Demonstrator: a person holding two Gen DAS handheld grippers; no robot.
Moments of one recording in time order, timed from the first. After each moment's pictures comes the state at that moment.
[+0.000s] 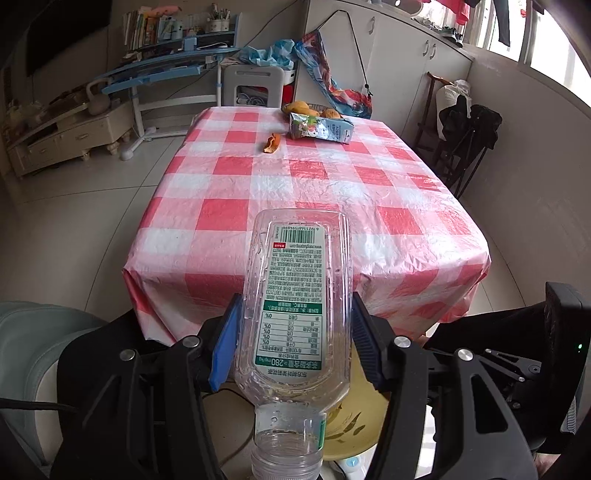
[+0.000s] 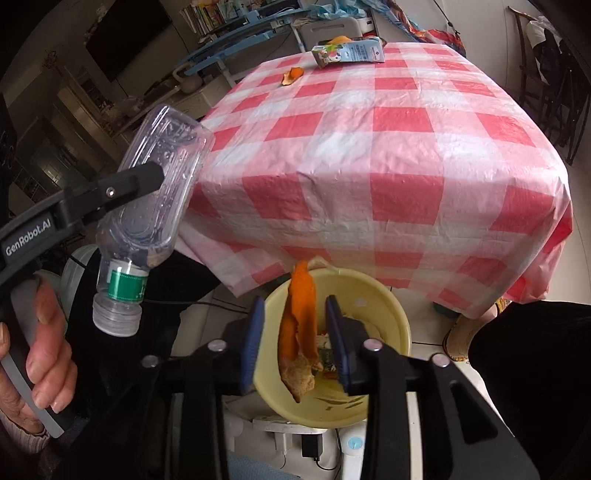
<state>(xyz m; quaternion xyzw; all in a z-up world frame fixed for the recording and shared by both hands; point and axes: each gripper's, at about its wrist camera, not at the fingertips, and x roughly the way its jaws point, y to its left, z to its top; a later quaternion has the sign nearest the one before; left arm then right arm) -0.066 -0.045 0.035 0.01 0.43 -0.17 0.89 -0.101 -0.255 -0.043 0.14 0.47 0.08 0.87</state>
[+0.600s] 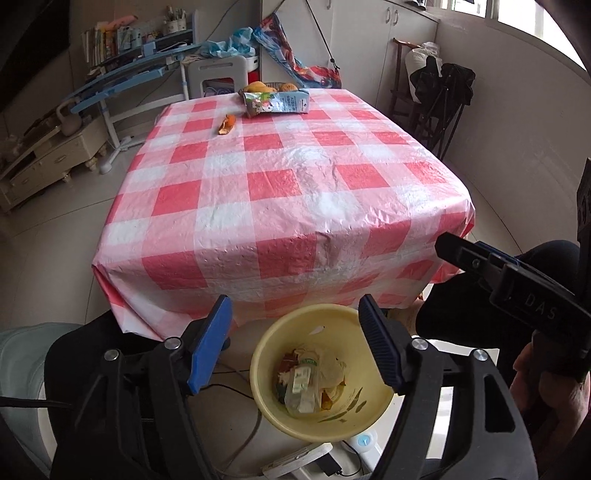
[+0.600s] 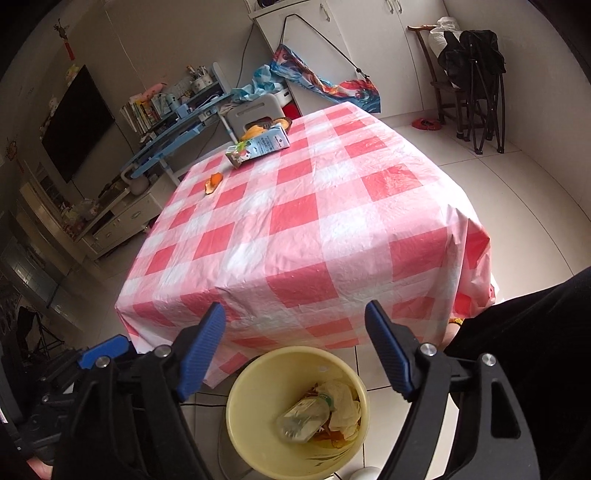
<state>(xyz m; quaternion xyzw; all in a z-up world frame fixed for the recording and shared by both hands) -0.093 -0.083 0.023 0.08 0.43 -0.20 0.88 -0.113 -0.308 -0.023 0.22 0.35 -0.03 0.91</state>
